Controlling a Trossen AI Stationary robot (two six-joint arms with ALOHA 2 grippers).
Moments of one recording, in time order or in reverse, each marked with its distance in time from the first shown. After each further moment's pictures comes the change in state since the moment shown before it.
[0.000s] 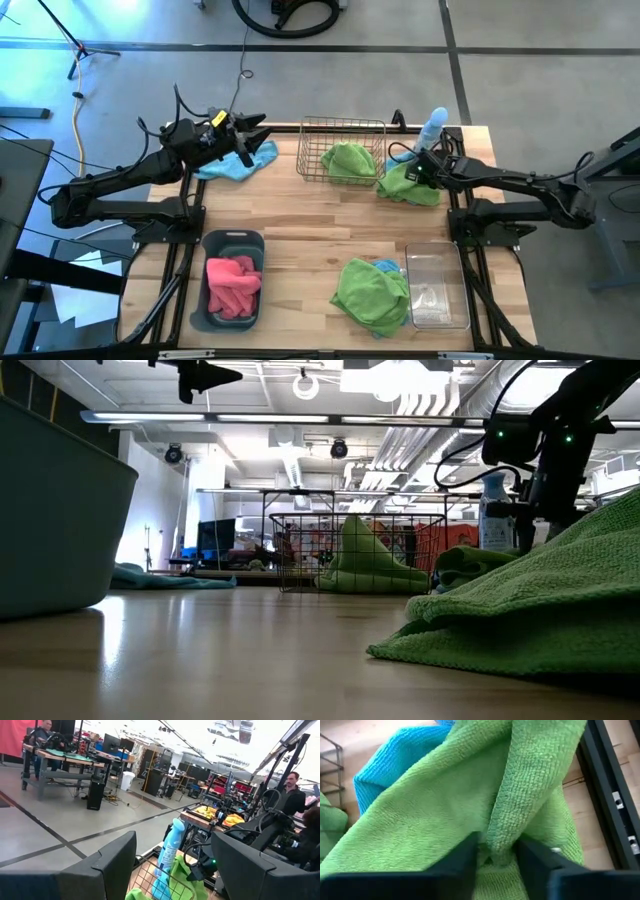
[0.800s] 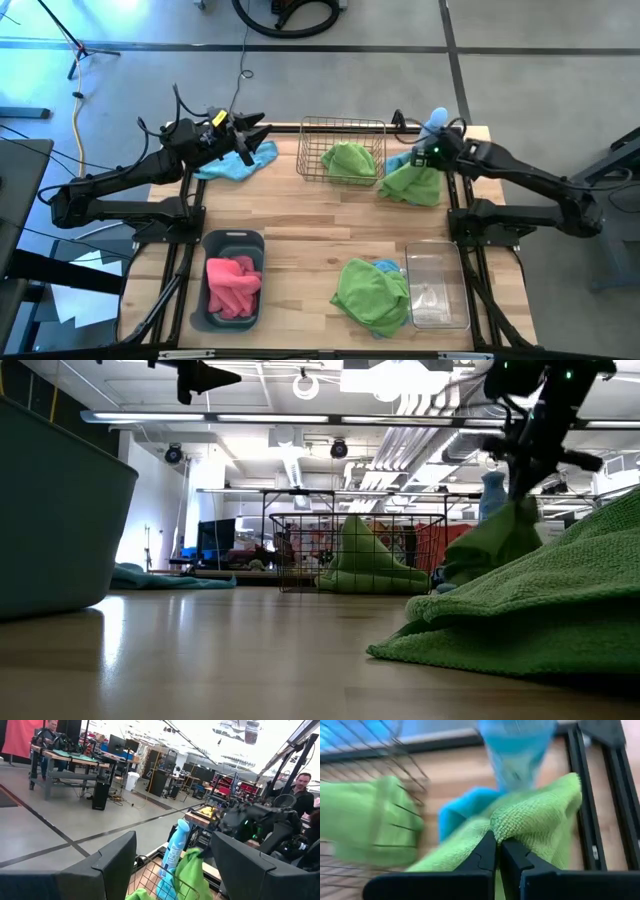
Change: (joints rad) left arm 0.004 0.000 0.000 -0.005 -0.023 0.001; right arm 0.001 -0.122 0.303 -0.216 0.033 -0.256
